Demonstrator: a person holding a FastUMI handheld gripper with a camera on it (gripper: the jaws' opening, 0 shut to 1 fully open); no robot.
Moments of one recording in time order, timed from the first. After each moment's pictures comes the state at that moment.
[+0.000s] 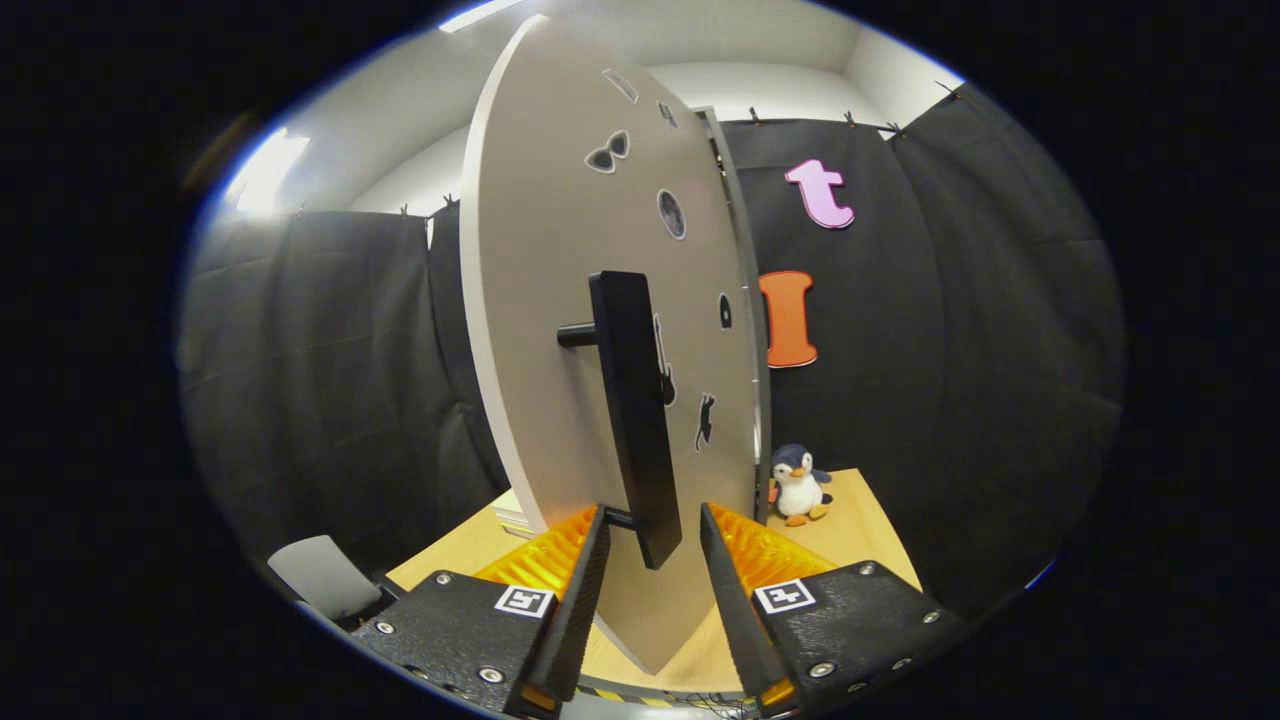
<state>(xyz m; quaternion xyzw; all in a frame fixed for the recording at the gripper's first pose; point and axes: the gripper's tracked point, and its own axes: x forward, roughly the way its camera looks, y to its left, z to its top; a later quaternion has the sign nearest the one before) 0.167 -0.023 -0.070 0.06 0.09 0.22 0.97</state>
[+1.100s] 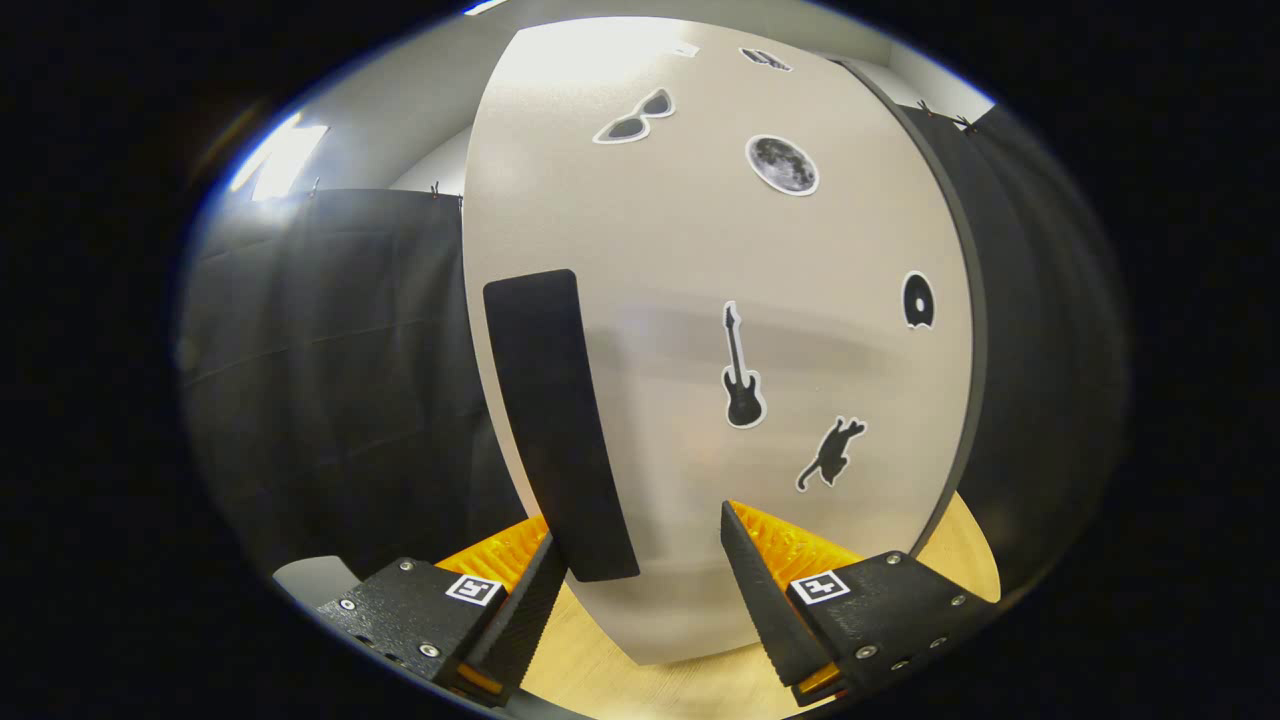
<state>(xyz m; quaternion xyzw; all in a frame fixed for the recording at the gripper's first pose) 0.287 0.199 -0.065 0.05 0.07 0.26 0.96</state>
